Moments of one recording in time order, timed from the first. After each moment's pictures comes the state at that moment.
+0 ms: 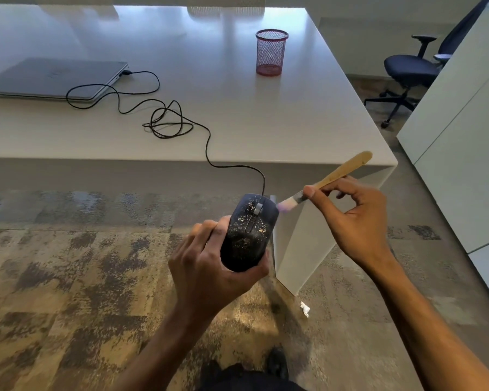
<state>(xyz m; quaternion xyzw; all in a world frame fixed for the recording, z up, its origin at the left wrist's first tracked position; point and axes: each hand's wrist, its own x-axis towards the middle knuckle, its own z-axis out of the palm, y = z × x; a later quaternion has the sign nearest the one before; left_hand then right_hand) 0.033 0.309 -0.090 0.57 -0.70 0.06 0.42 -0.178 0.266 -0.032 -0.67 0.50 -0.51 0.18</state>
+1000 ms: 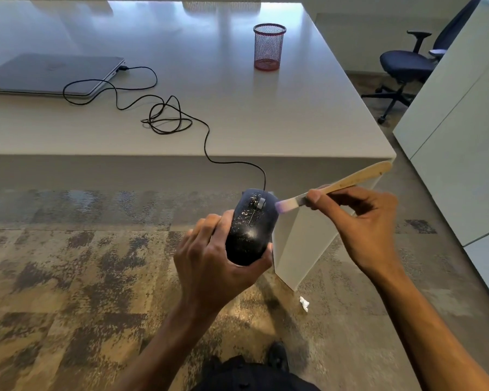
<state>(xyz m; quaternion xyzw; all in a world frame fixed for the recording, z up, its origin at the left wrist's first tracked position) 0.033 0.312 -0.092 0.57 -0.71 0.05 0.41 -0.171 0.292 -0.030 -0.63 0.49 -0.55 0.26</state>
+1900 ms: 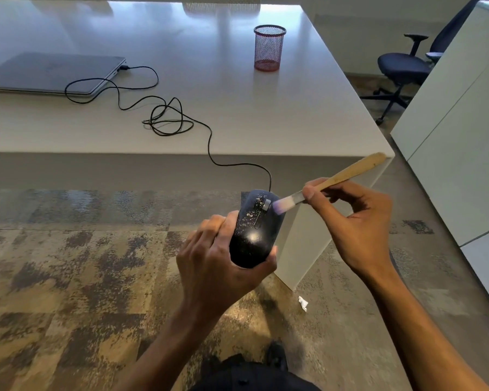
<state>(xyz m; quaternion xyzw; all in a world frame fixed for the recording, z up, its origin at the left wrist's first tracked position) 0.035 0.320 -0.093 0.56 -0.71 0.05 0.41 -0.157 0.297 -0.028 -0.64 0.49 -0.56 0.21</state>
